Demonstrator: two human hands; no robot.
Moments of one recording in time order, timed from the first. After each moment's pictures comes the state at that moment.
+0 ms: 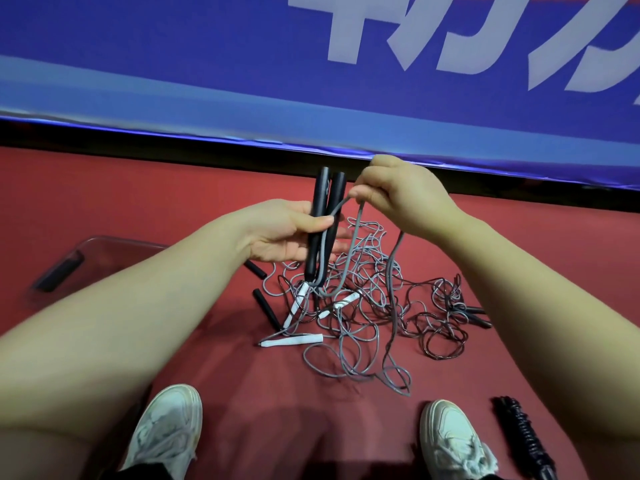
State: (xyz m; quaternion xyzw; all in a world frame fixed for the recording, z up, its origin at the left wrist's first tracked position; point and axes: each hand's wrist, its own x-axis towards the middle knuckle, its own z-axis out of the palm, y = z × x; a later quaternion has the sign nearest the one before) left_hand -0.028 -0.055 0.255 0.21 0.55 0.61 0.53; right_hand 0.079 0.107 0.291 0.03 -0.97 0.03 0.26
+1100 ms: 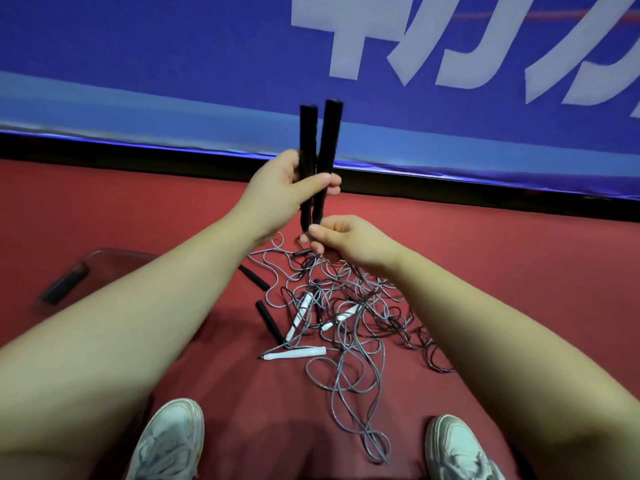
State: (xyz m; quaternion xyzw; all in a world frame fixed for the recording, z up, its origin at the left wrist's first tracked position) left_hand -0.035 -0.053 0.282 0.37 0.59 0.70 0.18; right_hand 0.050 0.062 0.249 -0.05 -0.79 0.61 0.00
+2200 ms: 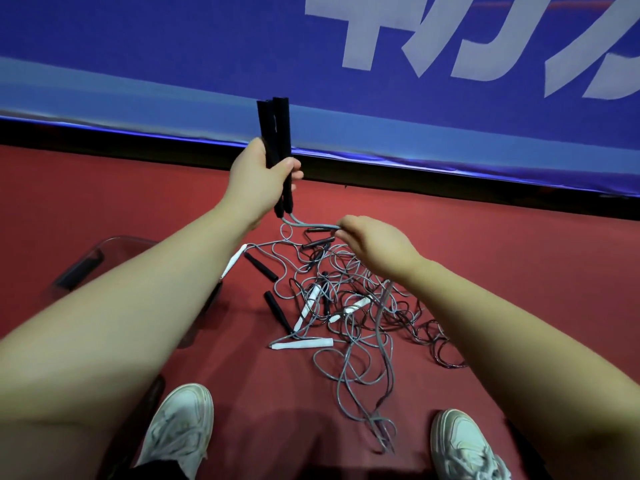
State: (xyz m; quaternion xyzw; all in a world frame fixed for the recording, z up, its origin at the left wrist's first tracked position) left_hand -0.061 -0.069 0.272 0.24 0.69 0.68 0.07; right_hand 0.060 0.076 0.229 -0.05 -0.99 0.11 0.10
